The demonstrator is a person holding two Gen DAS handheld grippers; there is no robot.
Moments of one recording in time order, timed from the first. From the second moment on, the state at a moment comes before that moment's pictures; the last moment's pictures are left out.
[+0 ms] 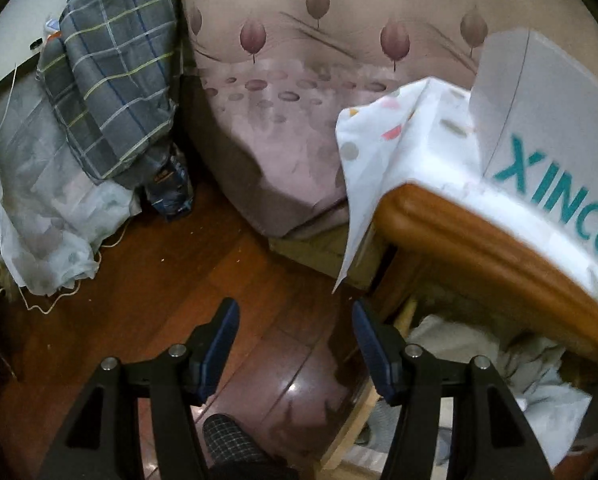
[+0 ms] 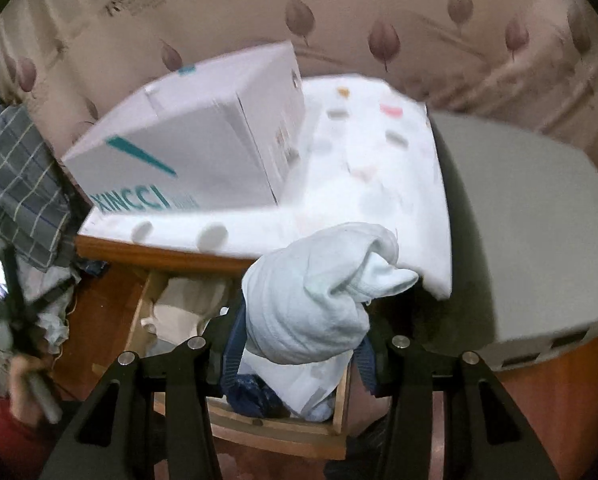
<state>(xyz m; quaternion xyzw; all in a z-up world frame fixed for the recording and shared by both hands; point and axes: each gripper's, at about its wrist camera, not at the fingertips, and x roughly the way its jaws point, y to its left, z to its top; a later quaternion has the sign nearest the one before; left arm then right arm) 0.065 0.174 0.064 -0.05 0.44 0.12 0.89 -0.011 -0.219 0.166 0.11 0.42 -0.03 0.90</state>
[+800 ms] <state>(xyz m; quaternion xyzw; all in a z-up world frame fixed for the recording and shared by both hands) 0.070 0.188 0.065 -0.08 0.43 0.14 0.89 0.191 -0.150 0.239 0.04 0.44 0.01 0.90</state>
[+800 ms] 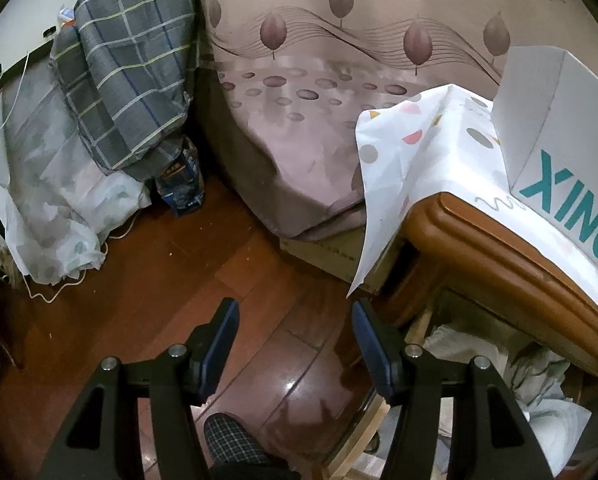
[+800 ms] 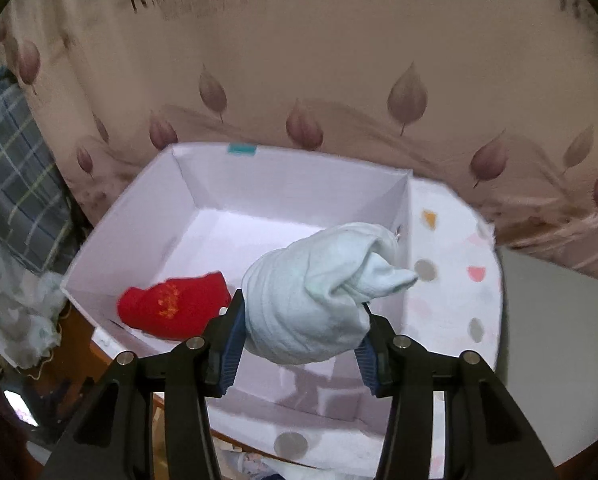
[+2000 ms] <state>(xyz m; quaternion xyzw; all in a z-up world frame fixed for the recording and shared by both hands) 0.079 0.200 0.052 -0.12 0.47 0.13 0.86 0.030 -0.121 0.082 -0.15 0.56 0.14 0.80</state>
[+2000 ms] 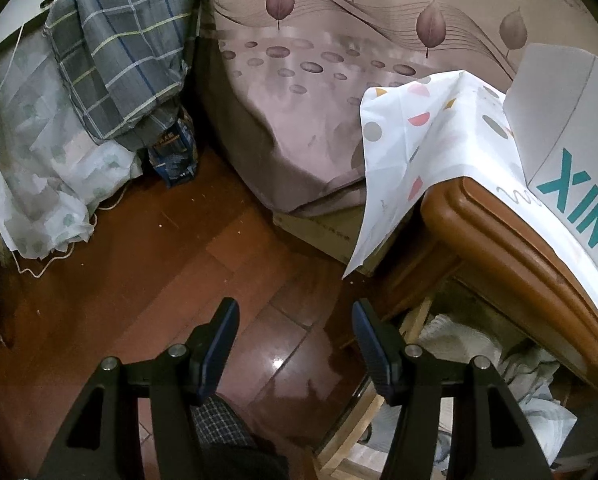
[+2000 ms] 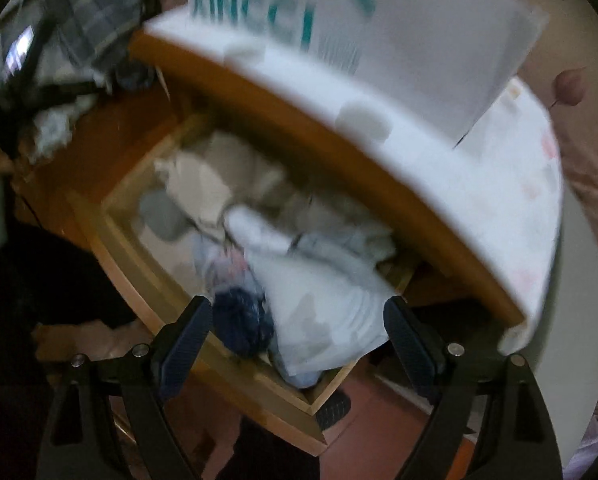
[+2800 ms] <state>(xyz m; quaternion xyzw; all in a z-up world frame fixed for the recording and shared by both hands) 0.086 0.145 0.034 -0.04 0.51 0.03 0.86 0.067 -0.112 -0.072 -0.28 0.62 0.11 0.72</state>
